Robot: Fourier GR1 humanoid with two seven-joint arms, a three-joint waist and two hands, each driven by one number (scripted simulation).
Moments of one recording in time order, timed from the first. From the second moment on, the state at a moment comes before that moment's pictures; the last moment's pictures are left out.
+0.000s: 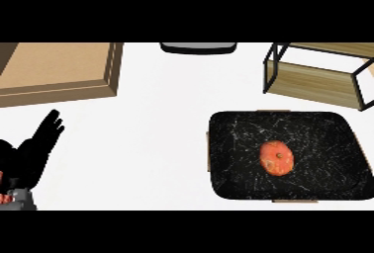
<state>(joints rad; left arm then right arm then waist) -0.02 0.25 0.22 -1.43 0.03 -0.13 0.12 -1.00 -0.82 -0.22 -1.19 0.55 0.35 0.38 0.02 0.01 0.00</state>
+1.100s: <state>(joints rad) -0.02 0.24 0.23 -1.44 0.02 -0.13 0.12 -1.15 -0.80 -0.27 -0.60 0.66 0.11 0.08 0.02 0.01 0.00</state>
